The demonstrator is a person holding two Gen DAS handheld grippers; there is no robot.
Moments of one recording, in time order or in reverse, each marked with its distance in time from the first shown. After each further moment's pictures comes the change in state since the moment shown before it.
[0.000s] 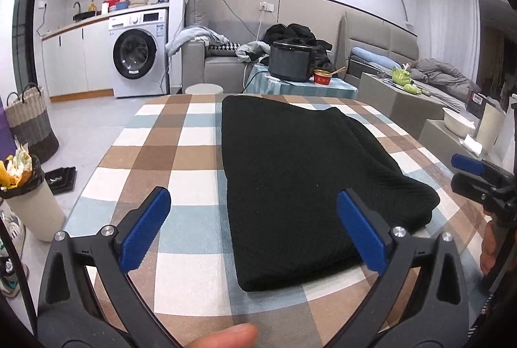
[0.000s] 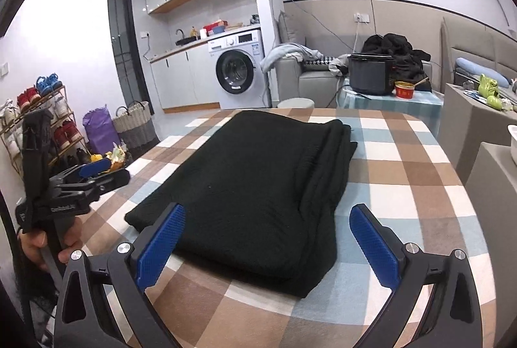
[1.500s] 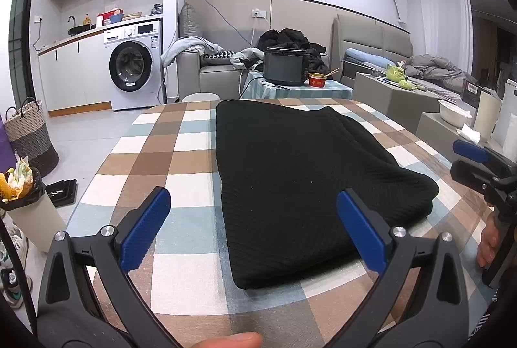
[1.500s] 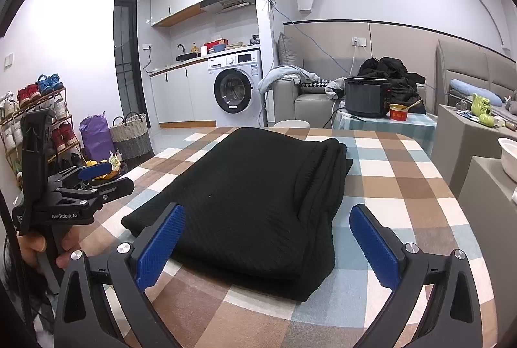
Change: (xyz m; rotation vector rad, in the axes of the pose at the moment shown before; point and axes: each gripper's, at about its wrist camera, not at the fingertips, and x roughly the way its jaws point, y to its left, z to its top) left arm -0.001 -0.006 -0.008 0.047 -0.033 -0.008; right arm -0.008 0.007 -0.012 -0.040 -0.099 -0.042
